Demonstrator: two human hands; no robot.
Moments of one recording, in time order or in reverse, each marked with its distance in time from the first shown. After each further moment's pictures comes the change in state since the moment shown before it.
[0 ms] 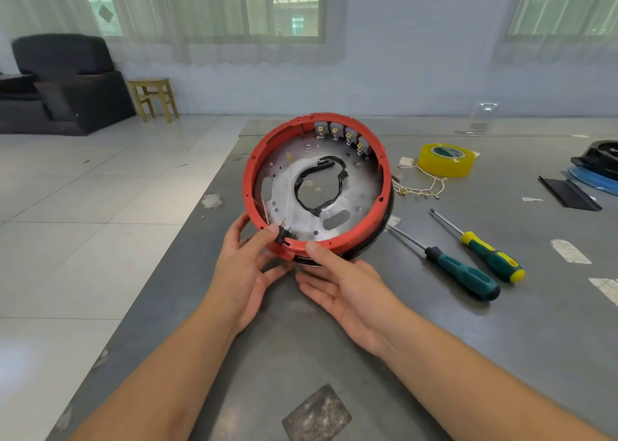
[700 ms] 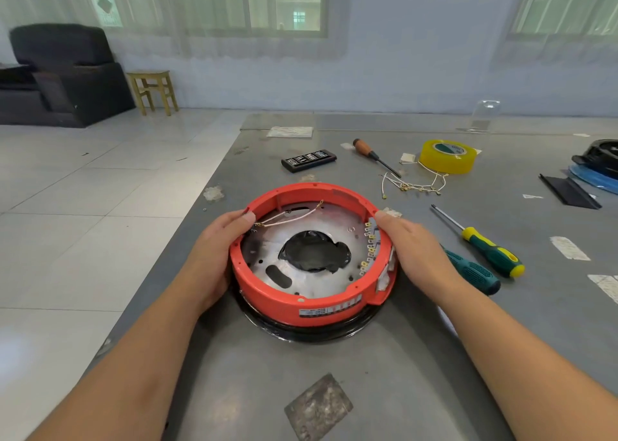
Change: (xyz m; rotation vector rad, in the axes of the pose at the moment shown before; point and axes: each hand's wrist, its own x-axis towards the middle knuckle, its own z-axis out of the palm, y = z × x) left_hand 0.011 0.028 -0.033 0.250 0.022 -0.025; right_hand 0.018 -0.061 -0.071 -1.008 0.264 -0.323
